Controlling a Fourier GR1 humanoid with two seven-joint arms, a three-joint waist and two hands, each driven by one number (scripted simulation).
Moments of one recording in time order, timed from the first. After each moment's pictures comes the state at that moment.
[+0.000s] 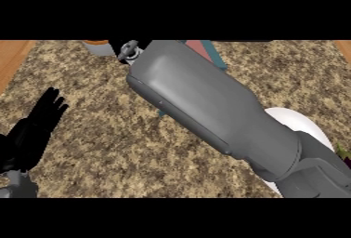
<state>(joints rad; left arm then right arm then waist) -0.06 0.21 0.20 -1.65 0.21 -0.11 0.30 -1.49 -0.02 0.53 -0.85 0.82 0.01 1.10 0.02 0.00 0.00</state>
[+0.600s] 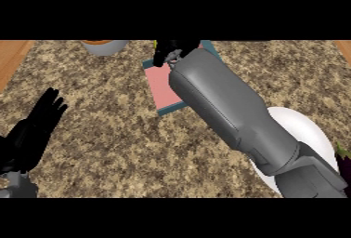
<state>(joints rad) -0.05 0.21 0.20 -1.65 0.20 -0.11 0.28 -1.32 -0.02 0.43 -0.73 0.89 -0.14 0.97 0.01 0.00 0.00</state>
